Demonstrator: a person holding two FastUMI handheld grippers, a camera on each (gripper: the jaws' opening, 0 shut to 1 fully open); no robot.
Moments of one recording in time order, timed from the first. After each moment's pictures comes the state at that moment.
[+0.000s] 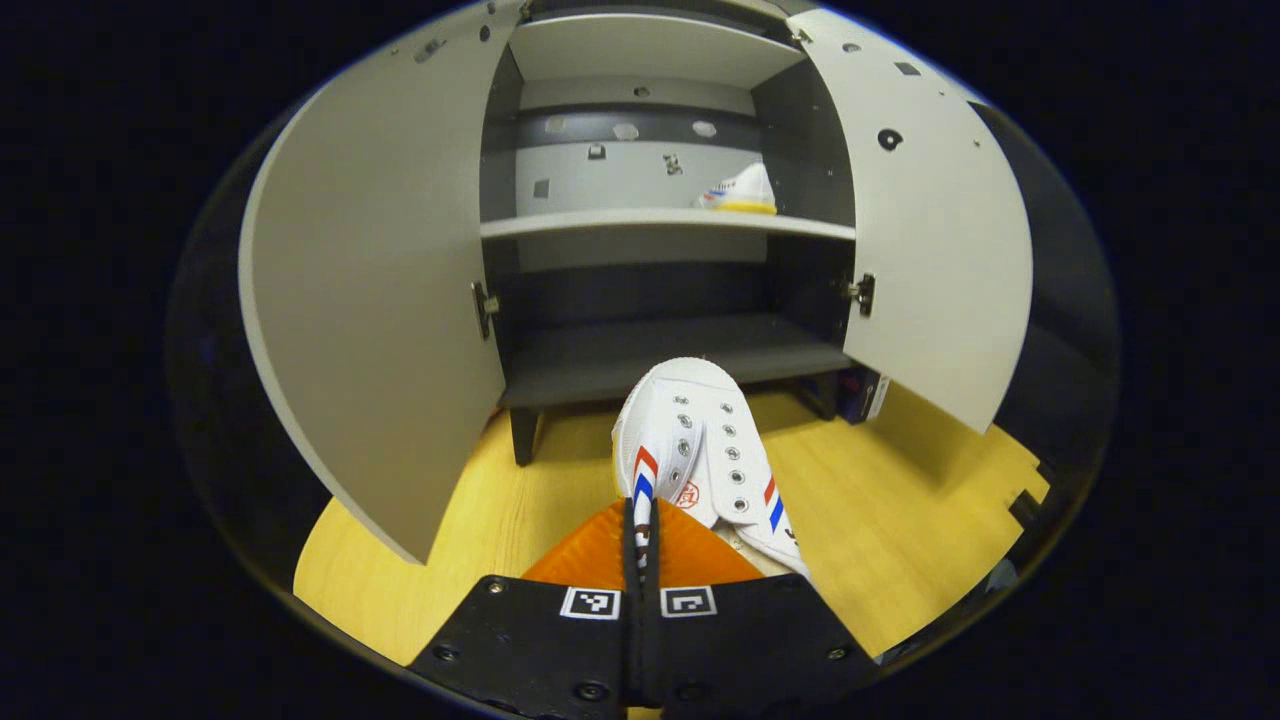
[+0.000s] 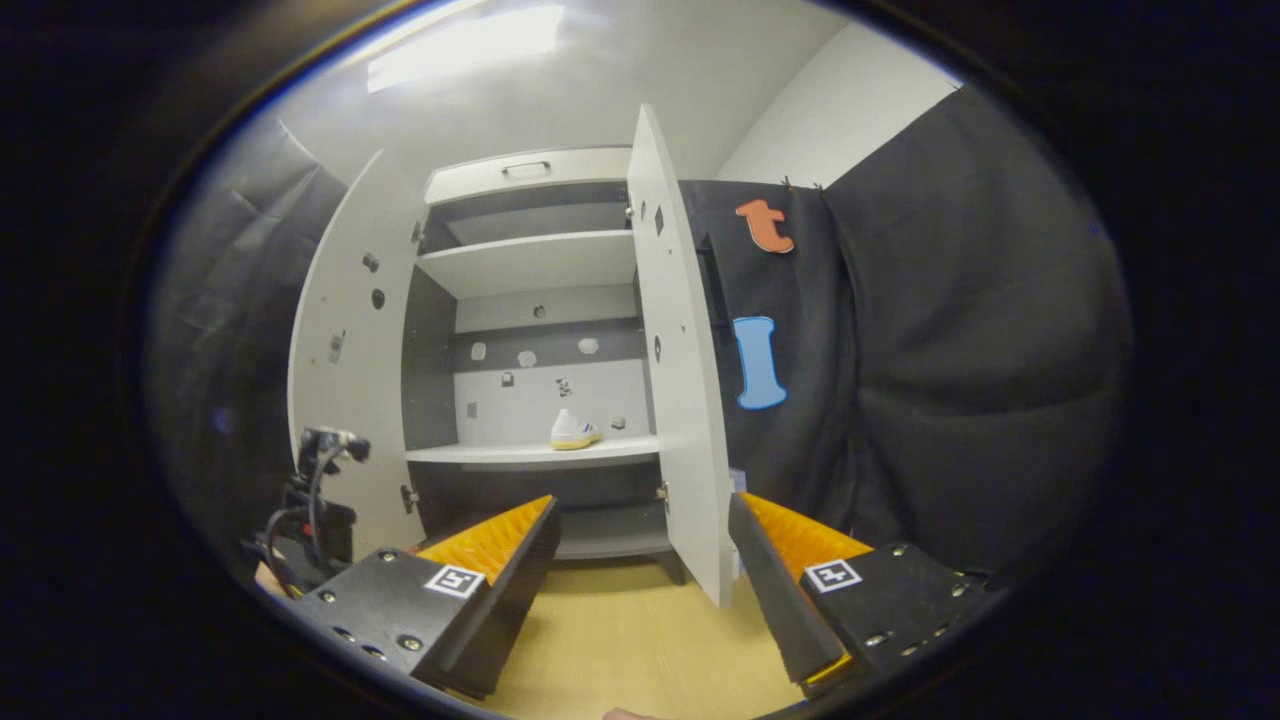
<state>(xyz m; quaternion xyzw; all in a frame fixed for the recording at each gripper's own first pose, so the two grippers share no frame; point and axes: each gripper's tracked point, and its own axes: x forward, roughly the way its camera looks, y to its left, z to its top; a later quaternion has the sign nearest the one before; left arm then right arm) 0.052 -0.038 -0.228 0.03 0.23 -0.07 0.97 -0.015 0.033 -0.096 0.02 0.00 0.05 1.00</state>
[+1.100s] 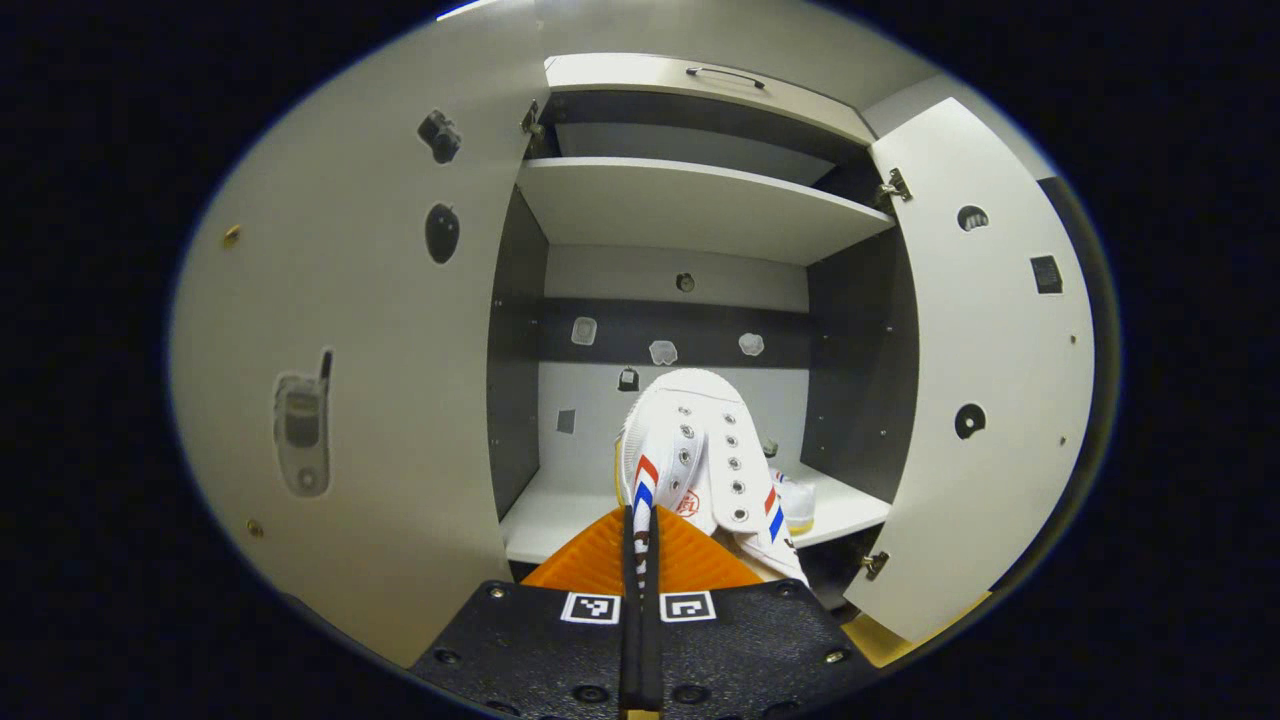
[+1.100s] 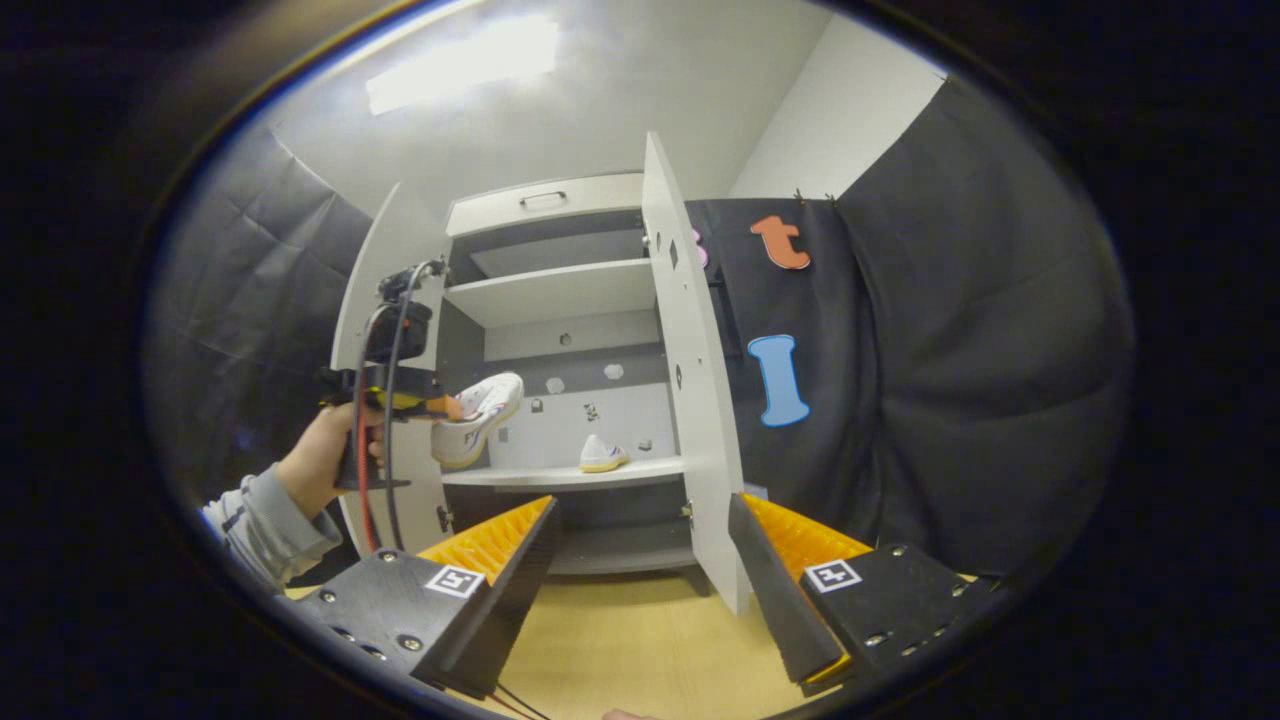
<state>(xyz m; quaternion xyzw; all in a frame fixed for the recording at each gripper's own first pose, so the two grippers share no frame) 0.234 -0.041 0.031 0.00 0.03 -0.03 1.00 -0.039 0.037 -0.068 0.05 -0.03 0.09 0.99</state>
